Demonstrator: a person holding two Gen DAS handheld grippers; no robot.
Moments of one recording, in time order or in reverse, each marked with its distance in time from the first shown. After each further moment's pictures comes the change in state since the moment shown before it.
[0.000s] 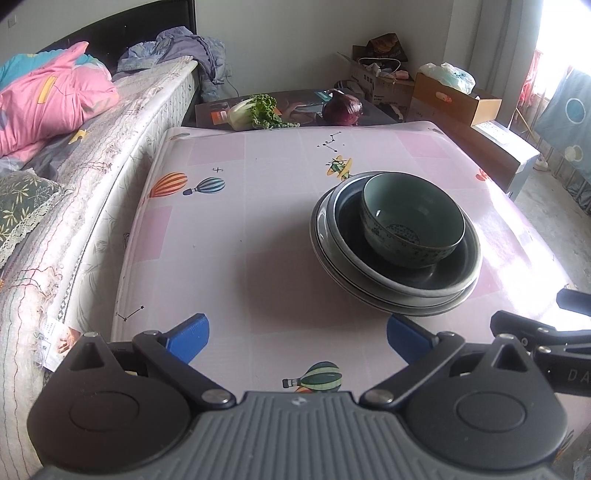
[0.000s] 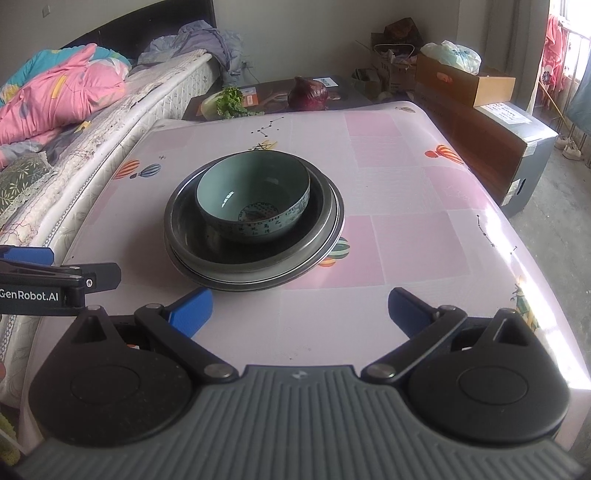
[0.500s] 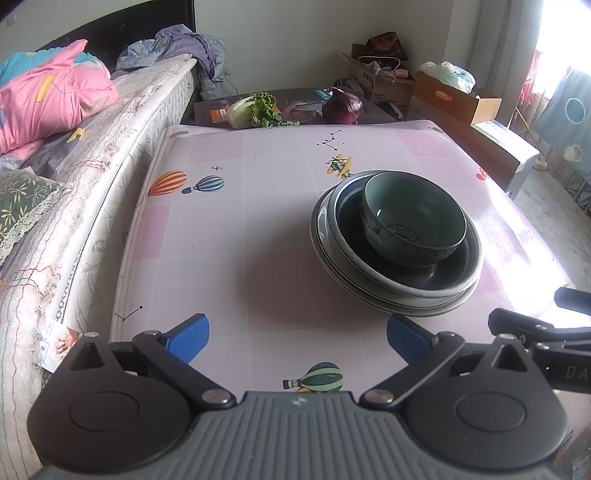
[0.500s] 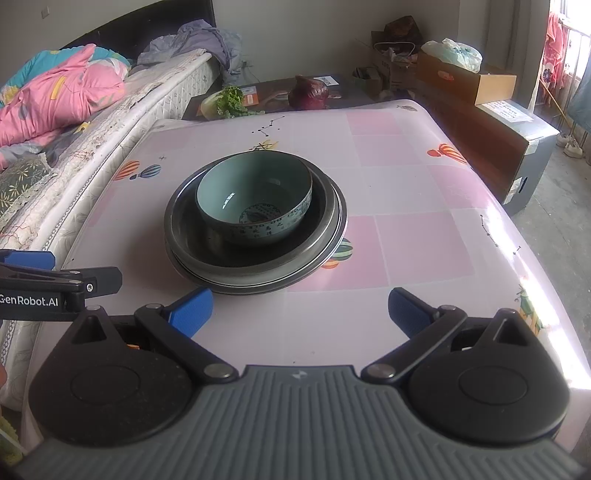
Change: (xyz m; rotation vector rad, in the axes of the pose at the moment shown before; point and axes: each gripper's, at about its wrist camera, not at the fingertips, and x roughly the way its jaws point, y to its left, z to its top) left arm 0.003 0.001 0.001 0.000 0.005 -0.002; right arm 0.004 0.000 0.001 0.003 0.002 0.005
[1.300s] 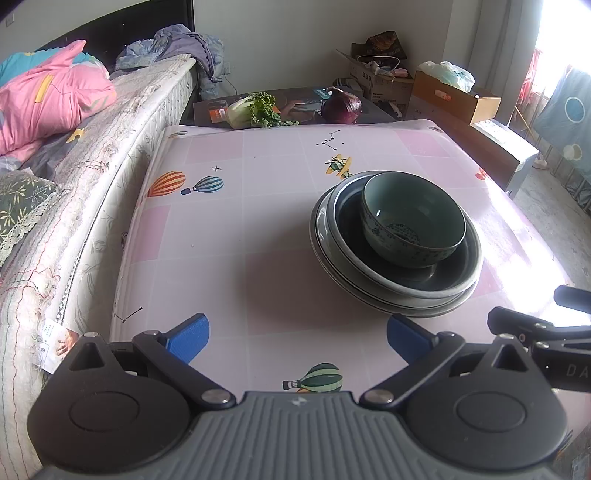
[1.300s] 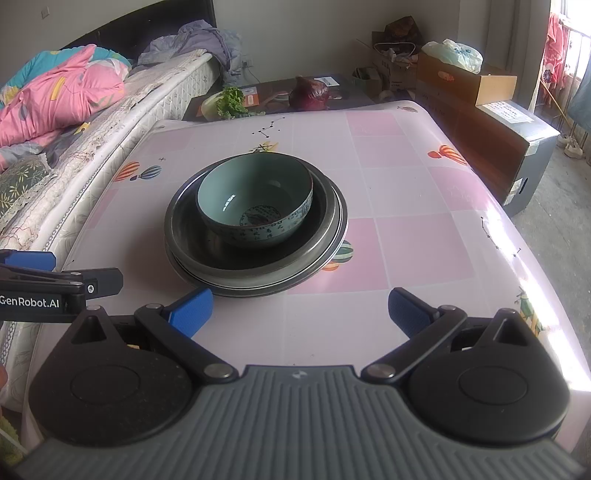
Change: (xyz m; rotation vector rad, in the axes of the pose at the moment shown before) left arm 0.001 0.000 0.000 0.000 0.003 -0.002; right arm 0.002 0.000 0.001 0.001 0.001 0.002
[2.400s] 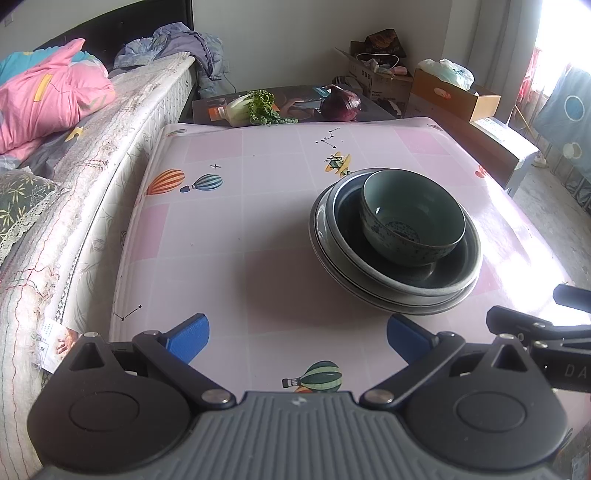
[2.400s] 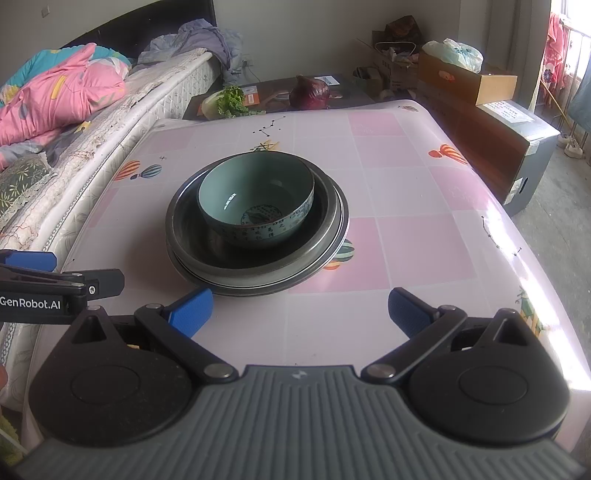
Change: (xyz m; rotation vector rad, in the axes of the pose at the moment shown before) left arm 0.000 0.000 0.001 0.003 0.005 -0.001; right arm 0.002 0.003 0.002 -0.001 0.002 -0.002
